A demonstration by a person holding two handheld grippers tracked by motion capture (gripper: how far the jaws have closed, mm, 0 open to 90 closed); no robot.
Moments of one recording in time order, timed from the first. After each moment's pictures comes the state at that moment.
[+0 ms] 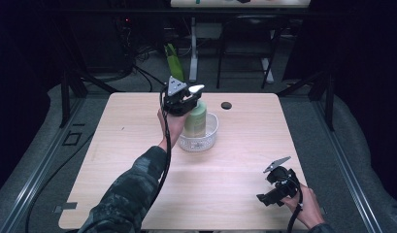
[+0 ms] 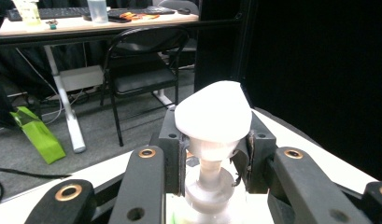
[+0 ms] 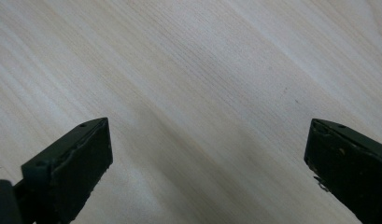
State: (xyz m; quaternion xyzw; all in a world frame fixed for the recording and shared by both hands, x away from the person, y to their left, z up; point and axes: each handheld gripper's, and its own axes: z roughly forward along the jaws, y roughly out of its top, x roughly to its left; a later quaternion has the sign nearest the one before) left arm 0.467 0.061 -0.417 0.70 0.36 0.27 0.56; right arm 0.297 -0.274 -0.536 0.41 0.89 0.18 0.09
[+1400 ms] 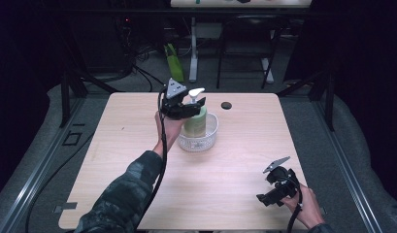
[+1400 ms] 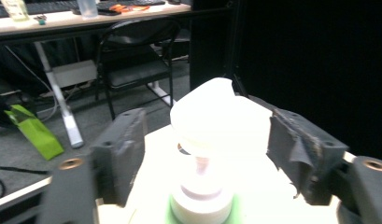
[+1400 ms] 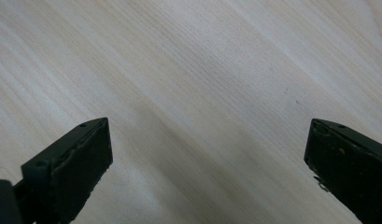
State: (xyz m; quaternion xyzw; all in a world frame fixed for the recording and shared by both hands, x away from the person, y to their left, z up) left arm 0.449 0.066 -0.407 0.72 0.34 0.26 0.54; right arm 0.297 -0.273 -0.536 0.41 0.89 0.18 0.09
